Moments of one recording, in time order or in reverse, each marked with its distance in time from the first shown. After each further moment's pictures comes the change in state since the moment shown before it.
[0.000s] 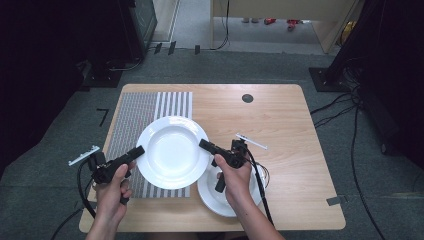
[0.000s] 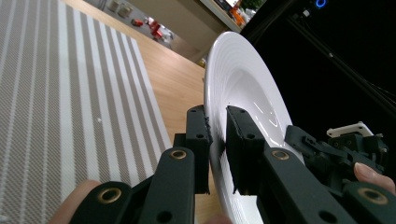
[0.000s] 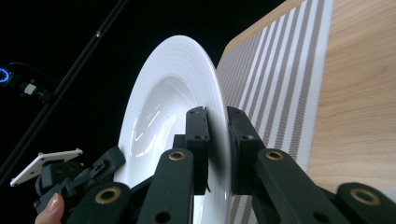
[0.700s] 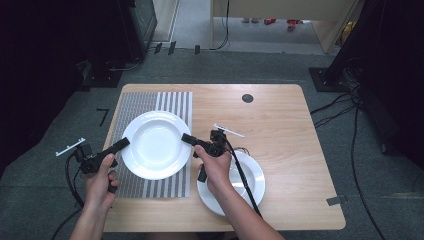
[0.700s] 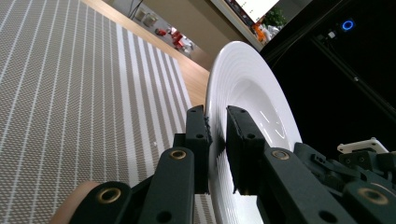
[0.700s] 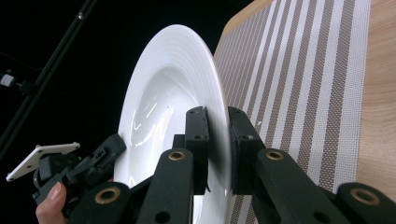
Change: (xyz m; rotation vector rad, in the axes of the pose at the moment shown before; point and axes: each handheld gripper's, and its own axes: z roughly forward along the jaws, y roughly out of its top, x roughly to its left) left arm 0.049 0.027 -0.002 -0.027 0.071 -0.063; right arm 0.004 0.000 0.064 0.082 -0.032 0.023
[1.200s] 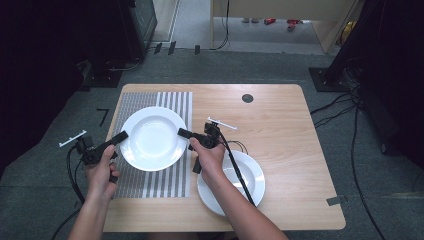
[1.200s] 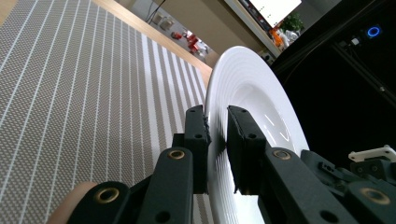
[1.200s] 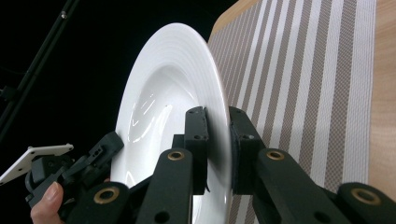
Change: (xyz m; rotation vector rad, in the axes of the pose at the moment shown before) left arm 0.021 0.015 0.022 -0.010 0.063 -0.016; right arm -0.012 0.014 0.034 0.026 -0.029 0.024
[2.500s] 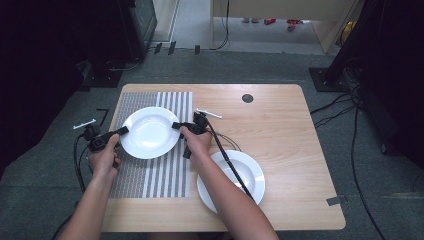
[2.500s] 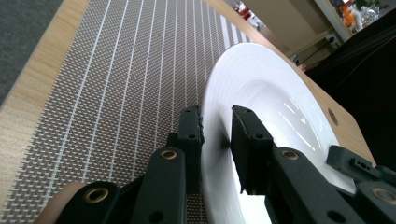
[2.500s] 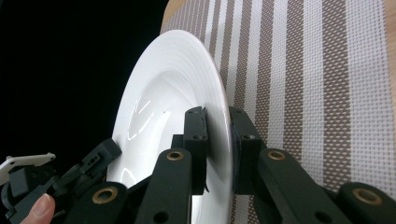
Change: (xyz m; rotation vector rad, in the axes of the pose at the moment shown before) left arm 0.053 0.021 0.053 0.112 0.199 -0.044; right arm -0.034 0.023 0.079 0.086 -0.128 0.111
